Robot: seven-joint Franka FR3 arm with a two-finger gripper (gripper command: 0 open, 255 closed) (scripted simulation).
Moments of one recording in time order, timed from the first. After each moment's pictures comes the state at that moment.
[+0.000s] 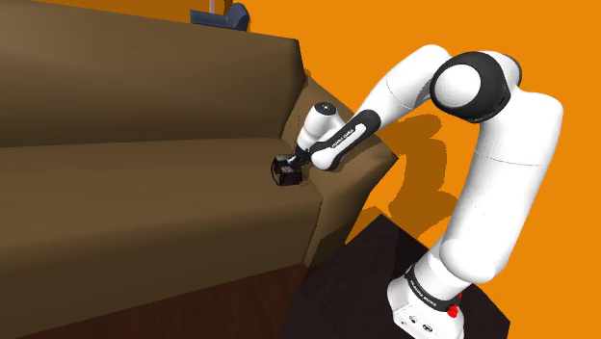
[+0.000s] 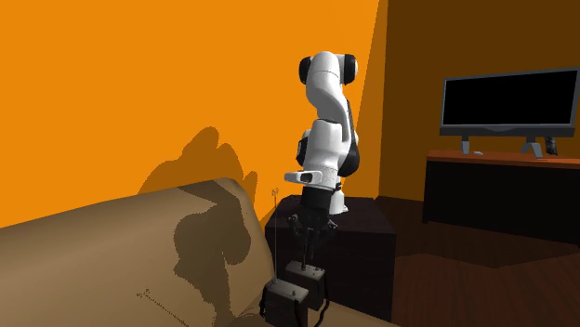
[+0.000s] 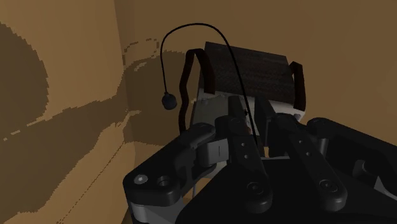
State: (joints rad) arm -0.06 0.34 -0.04 -2.28 -0.38 2.90 0.42
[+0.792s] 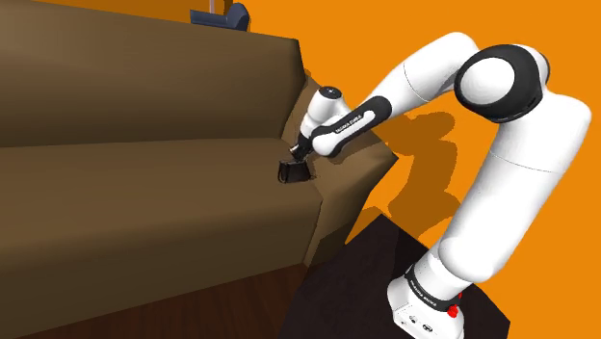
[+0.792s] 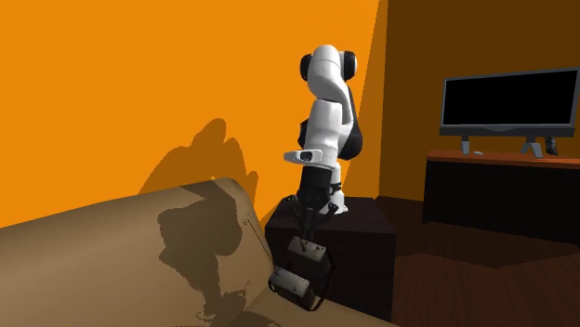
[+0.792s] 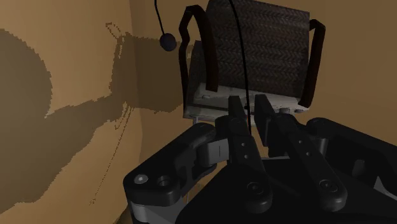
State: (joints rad) arm -0.10 0.22 0.01 -2.29 -0.31 2.78 0.35
